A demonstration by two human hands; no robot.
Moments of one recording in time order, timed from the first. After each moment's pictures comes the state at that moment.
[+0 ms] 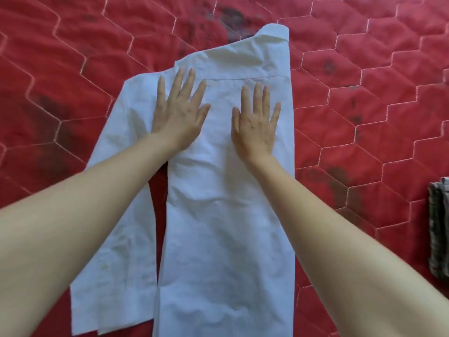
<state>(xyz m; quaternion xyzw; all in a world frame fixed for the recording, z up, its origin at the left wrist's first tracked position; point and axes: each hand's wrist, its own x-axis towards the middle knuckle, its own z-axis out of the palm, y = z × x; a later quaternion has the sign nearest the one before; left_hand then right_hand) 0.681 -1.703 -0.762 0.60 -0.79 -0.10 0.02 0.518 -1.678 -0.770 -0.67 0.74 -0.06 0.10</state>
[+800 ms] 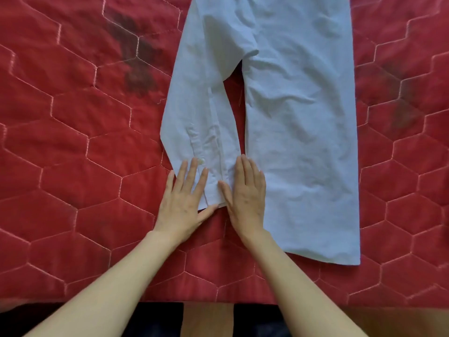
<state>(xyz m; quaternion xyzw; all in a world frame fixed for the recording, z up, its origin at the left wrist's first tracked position) 0.872 -1.359 -0.774 0.53 -0.82 -0.22 -0.08 0.717 -1.347 -0.763 -0.60 0.77 -0.09 0.21</state>
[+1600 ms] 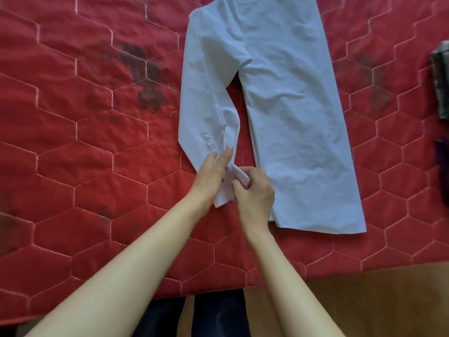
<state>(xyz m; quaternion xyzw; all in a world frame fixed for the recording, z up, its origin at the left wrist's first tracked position) 0.851 -1.416 -0.698 0.60 -0.34 -0.71 0.13 0.775 -1.347 -0.694 -0.33 0.86 -0.30 0.24</state>
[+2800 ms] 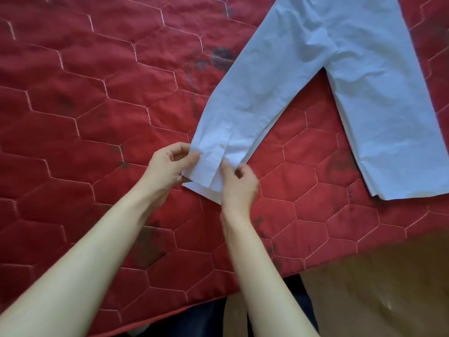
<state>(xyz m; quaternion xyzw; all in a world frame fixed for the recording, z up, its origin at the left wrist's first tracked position) 1.165 -1.553 -0.685 0.50 -0.40 -0.75 0.14 1.062 -1.464 -0.686 0.02 0.82 -0.44 0.36</state>
